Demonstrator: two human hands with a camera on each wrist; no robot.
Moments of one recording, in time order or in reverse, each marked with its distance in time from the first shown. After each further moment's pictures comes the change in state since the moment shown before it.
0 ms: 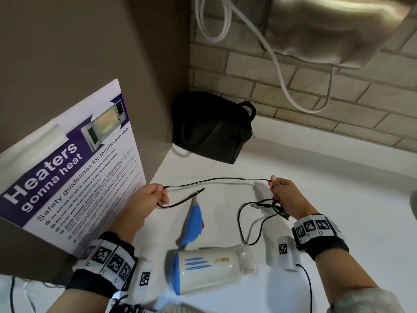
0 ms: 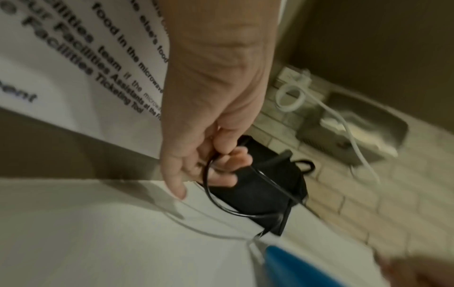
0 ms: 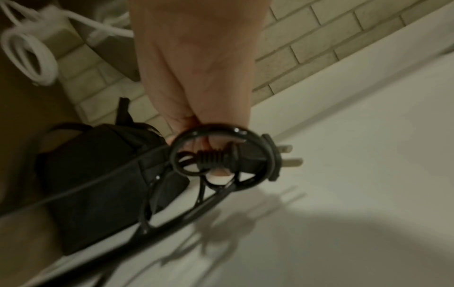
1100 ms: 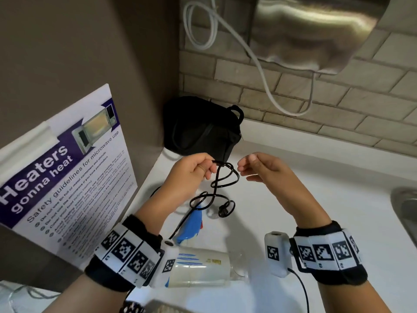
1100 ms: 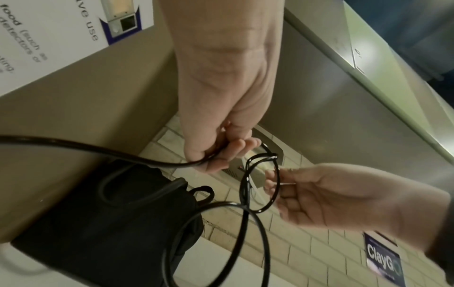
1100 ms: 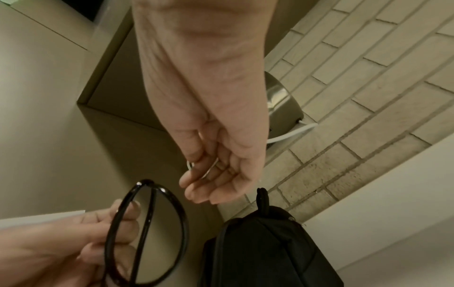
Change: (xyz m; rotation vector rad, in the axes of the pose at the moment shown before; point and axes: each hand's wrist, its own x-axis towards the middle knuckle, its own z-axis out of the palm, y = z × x) left_hand -0.063 0.111 0.074 0.187 -0.249 0.554; right_hand -0.113 -0.122 0.028 -0.115 -0.183 -0.376
